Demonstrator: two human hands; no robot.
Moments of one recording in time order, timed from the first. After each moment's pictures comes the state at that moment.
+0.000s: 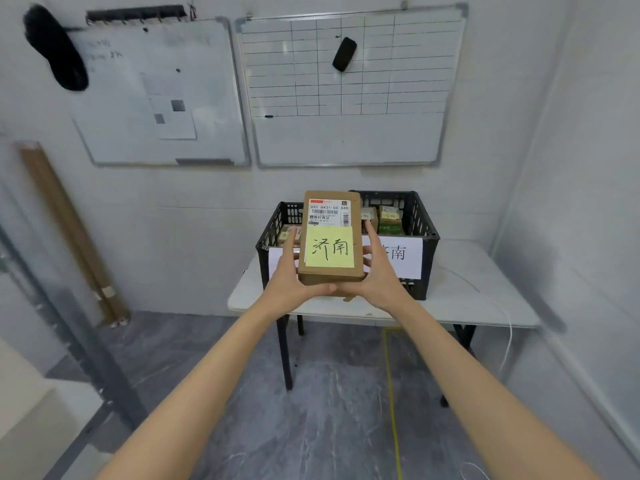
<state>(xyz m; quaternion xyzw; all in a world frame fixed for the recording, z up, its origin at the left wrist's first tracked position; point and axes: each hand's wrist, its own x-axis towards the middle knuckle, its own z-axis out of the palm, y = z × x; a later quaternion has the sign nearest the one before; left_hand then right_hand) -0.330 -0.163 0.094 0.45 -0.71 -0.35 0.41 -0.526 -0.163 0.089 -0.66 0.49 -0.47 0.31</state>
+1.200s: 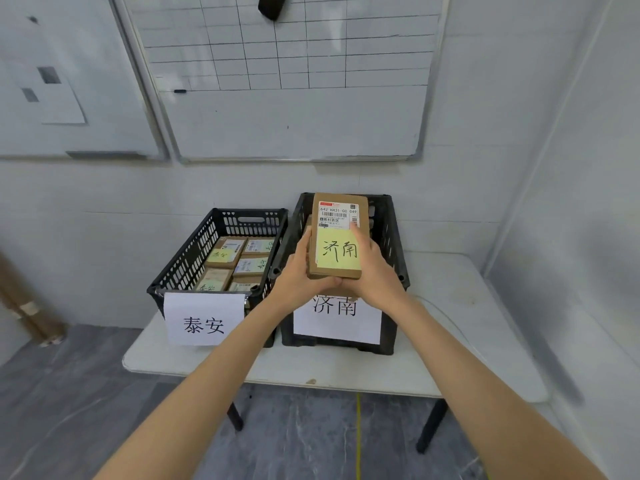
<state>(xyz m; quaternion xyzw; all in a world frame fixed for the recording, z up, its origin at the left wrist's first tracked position) -0.572 -0.494 0.052 0.46 -0.72 -0.36 0.37 -0.745 -0.480 0.060 -0.73 0.58 -0.32 0.18</state>
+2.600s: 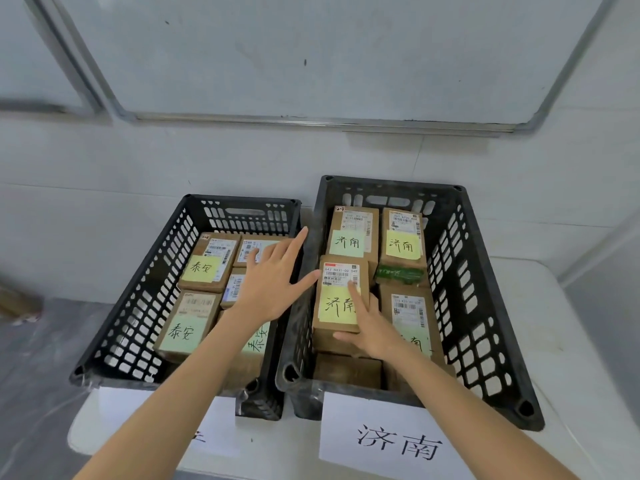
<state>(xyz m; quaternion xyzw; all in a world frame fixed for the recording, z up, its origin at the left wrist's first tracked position) -0.488 -0.799 -0.035 0.60 -0.79 -0.07 0.11 -0.698 -0.759 -0.111 -0.68 0.64 -0.04 0.35</state>
